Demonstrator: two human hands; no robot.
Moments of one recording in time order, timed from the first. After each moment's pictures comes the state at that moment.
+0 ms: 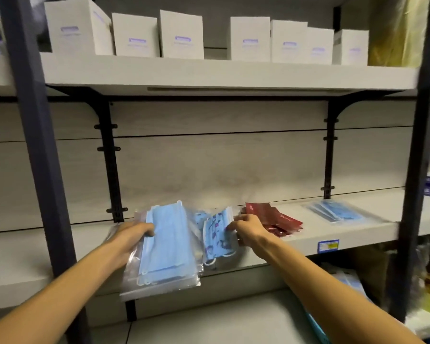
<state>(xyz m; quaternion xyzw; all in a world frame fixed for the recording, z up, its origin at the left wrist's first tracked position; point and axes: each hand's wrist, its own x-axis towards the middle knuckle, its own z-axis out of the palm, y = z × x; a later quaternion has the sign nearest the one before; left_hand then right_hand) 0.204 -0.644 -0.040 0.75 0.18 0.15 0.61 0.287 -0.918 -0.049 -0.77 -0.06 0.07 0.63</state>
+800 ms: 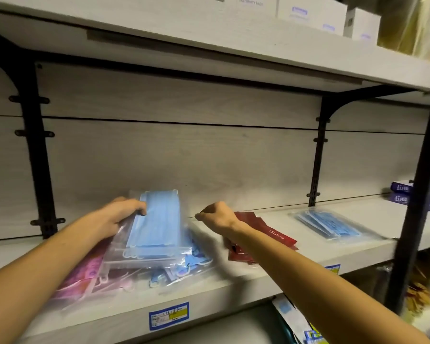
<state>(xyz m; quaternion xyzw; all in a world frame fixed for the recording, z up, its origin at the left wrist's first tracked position) 0.392 -0.631 -0.018 0.81 0.14 0.08 0.57 0.428 -0.884 -0.037 -0.90 -0.14 -0.03 0.40</state>
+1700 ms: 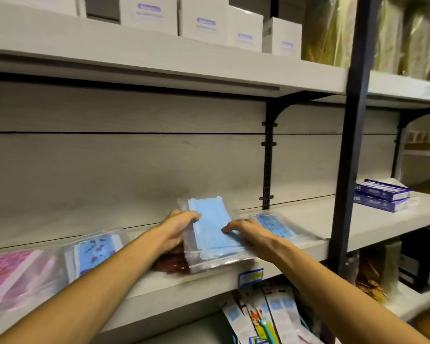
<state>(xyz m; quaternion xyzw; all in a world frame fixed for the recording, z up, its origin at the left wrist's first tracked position) 0.423 -0.932 -0.031 0.69 0.04 0.00 0.72 0.430 -1.140 -0.051 -0.79 -0.02 0.11 0.60</state>
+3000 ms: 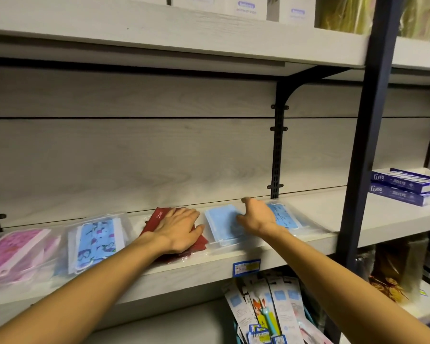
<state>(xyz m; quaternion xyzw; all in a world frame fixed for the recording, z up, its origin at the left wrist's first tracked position) 0.417 -0.933 -0.064 0.99 -0.10 0.10 -0.01 0.459 -1.151 -0.048 -0.97 -0.08 -0.12 0.21</state>
